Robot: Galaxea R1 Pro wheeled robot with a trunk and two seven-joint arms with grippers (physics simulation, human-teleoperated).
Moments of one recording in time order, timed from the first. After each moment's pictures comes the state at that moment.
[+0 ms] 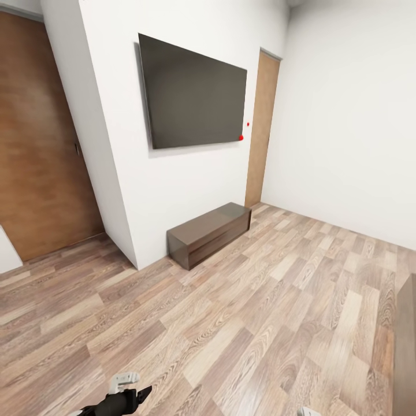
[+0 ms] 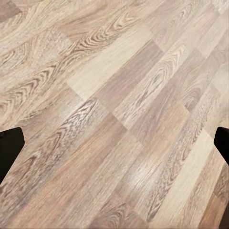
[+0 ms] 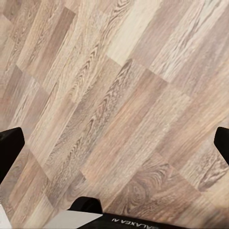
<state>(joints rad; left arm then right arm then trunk) -0.52 0.13 0.60 -0.02 -0.37 -0.15 -0.55 -0.40 -0.14 0.35 -0.05 -0.72 -0.04 0.63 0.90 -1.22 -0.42</state>
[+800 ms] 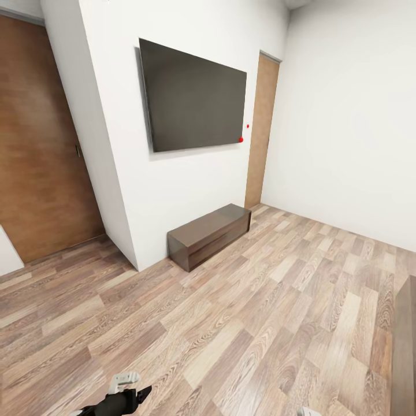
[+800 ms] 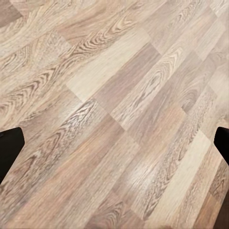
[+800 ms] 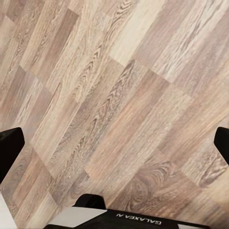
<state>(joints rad) -0.52 0.13 0.60 -0.02 -0.36 -0.15 -0.55 -0.40 -0.14 0.35 -0.05 -0.72 -0.03 0.63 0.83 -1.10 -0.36</state>
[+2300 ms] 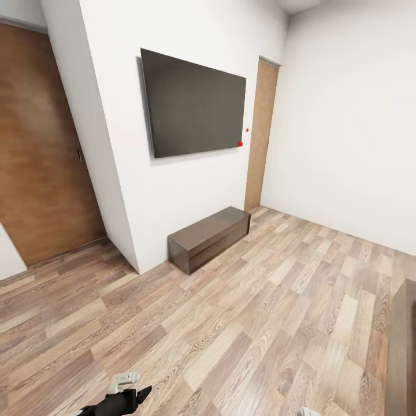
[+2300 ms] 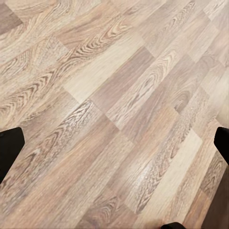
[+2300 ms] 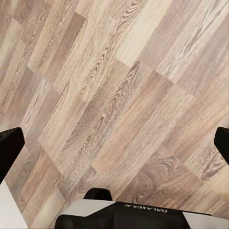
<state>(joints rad) -0.52 0.13 0.60 -0.02 -0.37 -0.15 -0.55 -0.40 -0.14 0.35 -0.05 -0.72 -0.03 0.63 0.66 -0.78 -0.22</state>
